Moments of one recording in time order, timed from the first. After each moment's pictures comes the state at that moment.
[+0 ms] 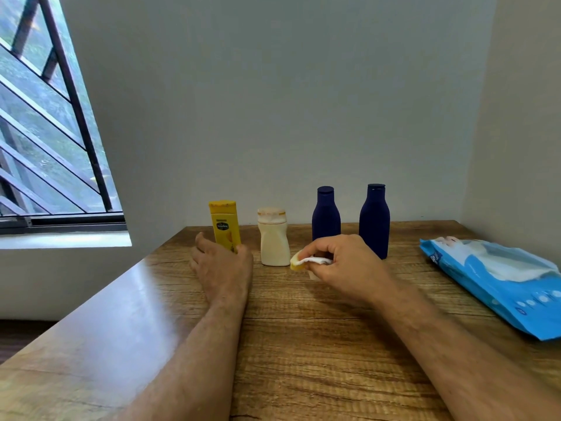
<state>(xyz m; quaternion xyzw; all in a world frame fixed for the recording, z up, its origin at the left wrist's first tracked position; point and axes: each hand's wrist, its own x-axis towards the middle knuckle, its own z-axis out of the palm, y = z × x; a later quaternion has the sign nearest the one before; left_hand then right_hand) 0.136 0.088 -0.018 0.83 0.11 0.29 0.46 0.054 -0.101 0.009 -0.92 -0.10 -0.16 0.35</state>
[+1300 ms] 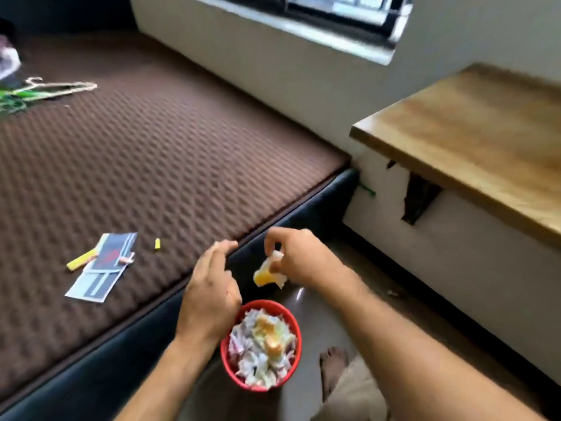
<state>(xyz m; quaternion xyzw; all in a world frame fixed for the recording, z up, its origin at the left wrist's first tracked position) -0.178 0.466 -0.262 0.88 0.23 0.24 0.33 -0.045 0.348 -0.191 -0.90 -0.33 0.20 0.21</state>
